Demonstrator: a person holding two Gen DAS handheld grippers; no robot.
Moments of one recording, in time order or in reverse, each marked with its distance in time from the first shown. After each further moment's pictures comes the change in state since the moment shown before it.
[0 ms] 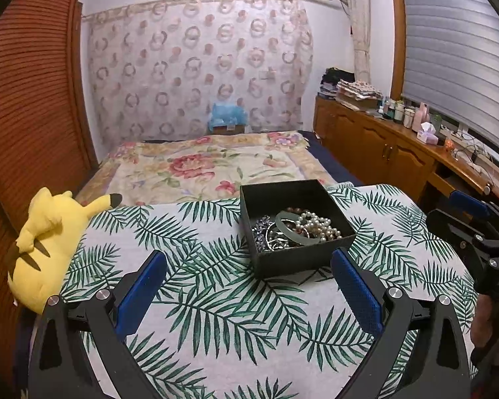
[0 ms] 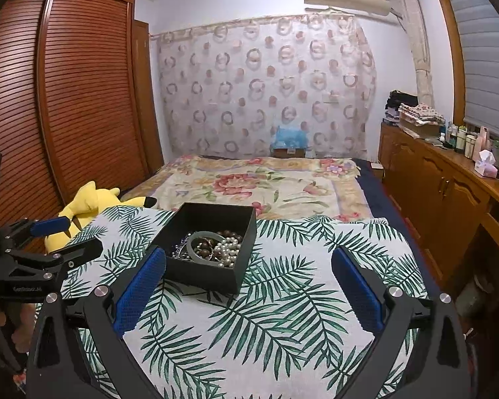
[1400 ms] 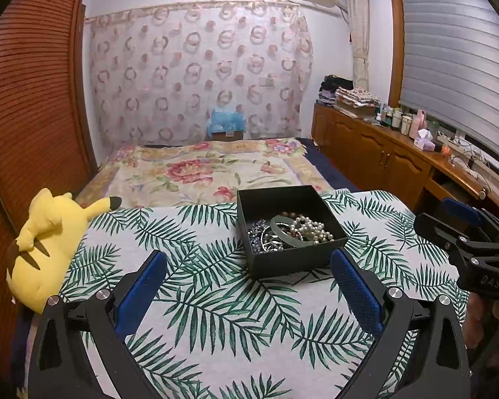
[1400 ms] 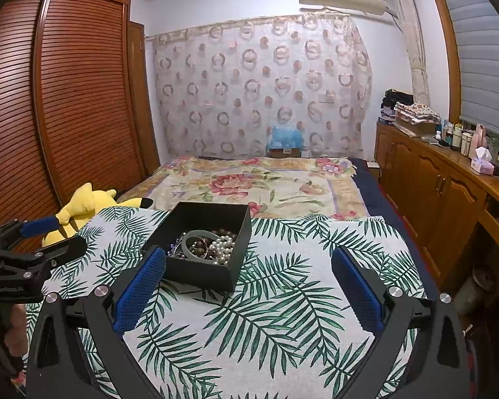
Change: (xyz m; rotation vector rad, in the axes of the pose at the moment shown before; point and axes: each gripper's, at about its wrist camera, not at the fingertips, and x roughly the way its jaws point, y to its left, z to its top) left arm -0.012 0.000 0.000 -0.005 -0.023 -0.006; right arm -0.002 -0.004 -0.001 0.002 -0.004 -0.009
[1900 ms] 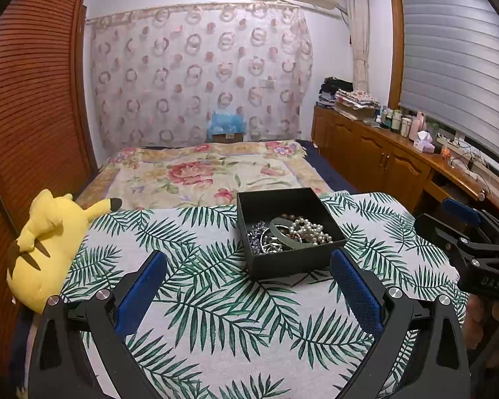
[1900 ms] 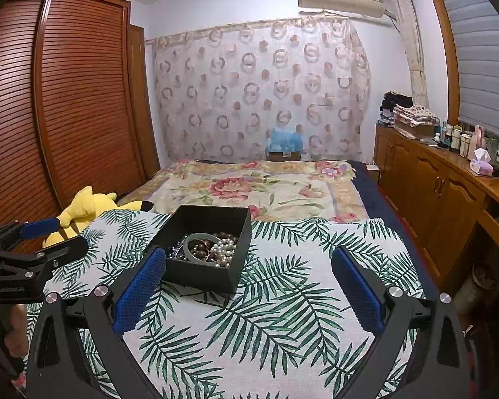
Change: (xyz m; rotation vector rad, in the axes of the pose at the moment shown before) left arm -0.001 -0.001 0.000 -0.001 -0.002 -0.002; right arm -0.004 -0.003 -0.001 0.005 -0.013 -0.005
